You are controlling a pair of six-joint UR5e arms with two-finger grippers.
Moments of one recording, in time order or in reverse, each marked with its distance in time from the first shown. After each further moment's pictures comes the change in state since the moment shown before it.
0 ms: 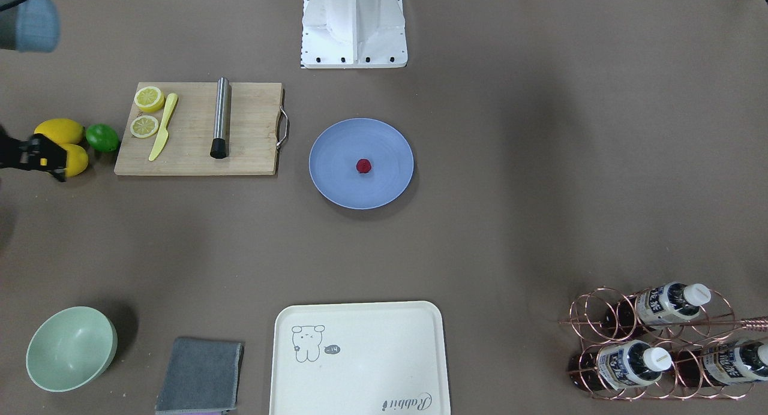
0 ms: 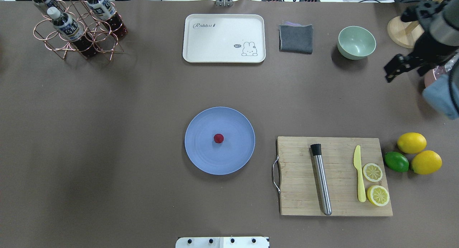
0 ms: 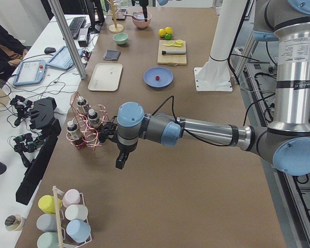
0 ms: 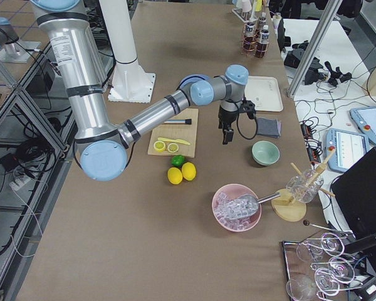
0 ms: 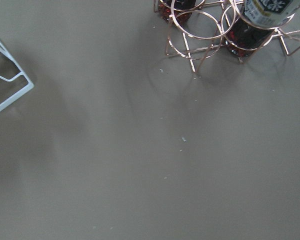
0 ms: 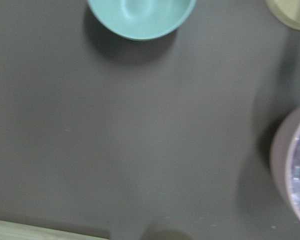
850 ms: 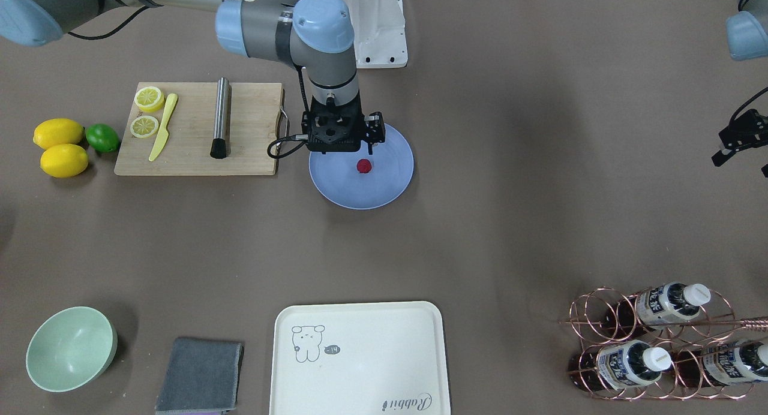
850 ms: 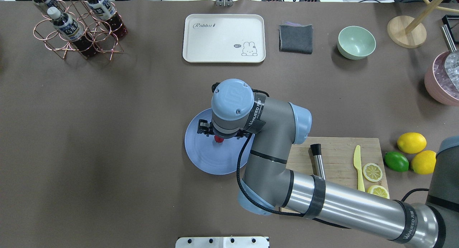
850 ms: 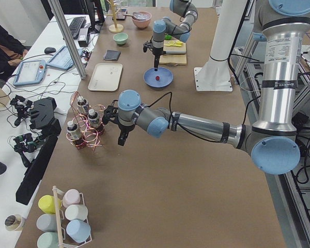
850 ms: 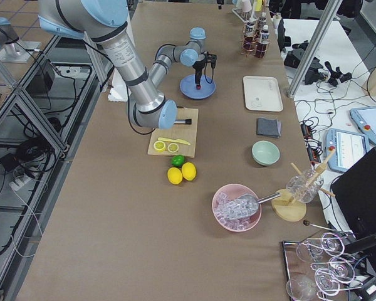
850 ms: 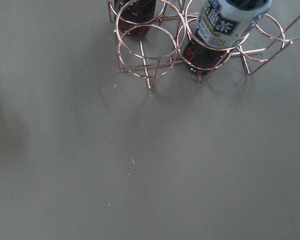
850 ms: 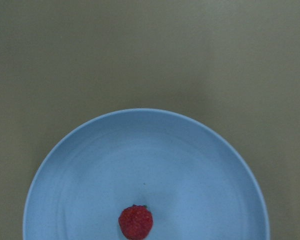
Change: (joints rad) left arm 0.239 -0.043 0.005 -0.293 -0.043 -0.471; right arm -0.698 0.556 -0.182 0.178 -0.317 1.071
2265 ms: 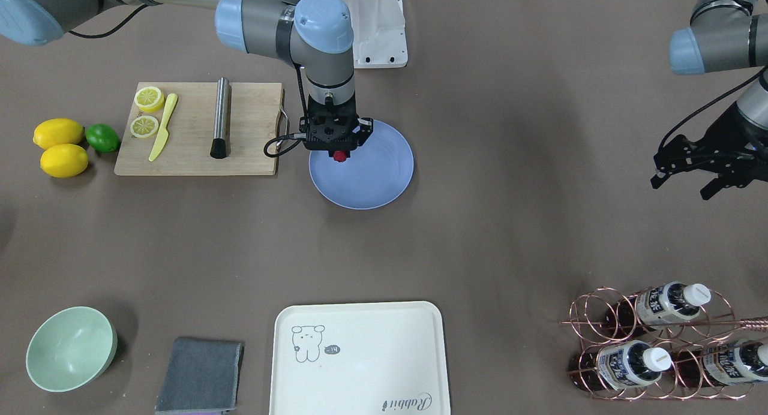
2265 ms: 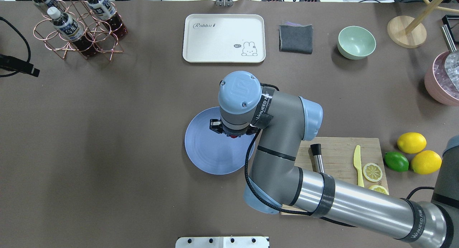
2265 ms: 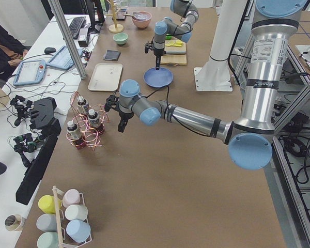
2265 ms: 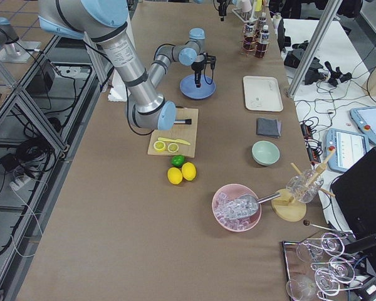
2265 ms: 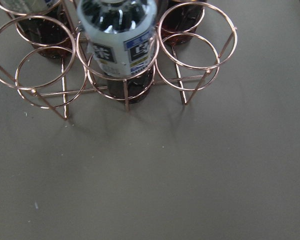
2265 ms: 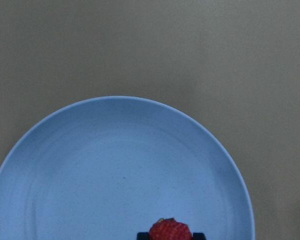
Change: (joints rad) left arm 0.153 -0.079 0.015 -0.045 0.113 -0.117; right arm -0.080 0.022 -0.069 0.021 -0.096 -0.004
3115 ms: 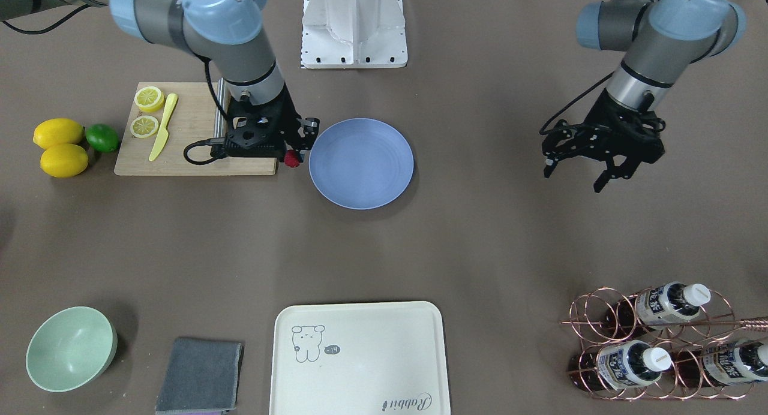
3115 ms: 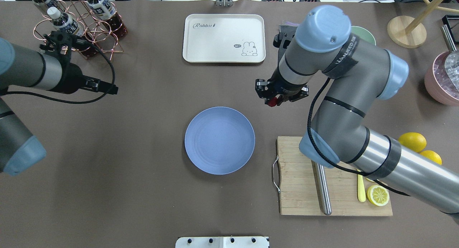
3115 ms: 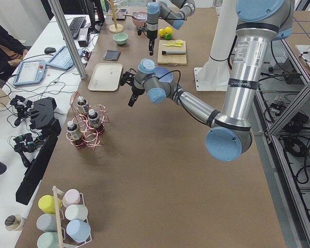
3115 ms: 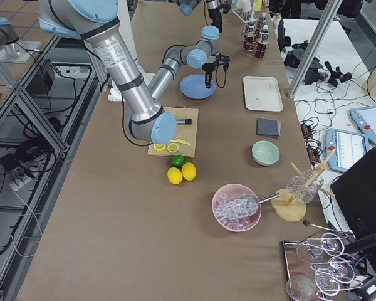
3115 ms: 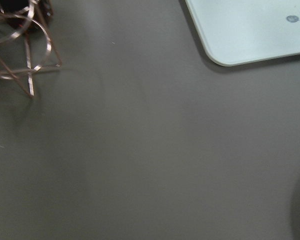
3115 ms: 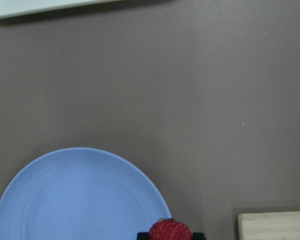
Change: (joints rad) left arm 0.273 -0.077 -0.138 -0.048 0.270 -0.247; right arm 0.145 -0.119 0.187 -0.027 0.136 -0.034
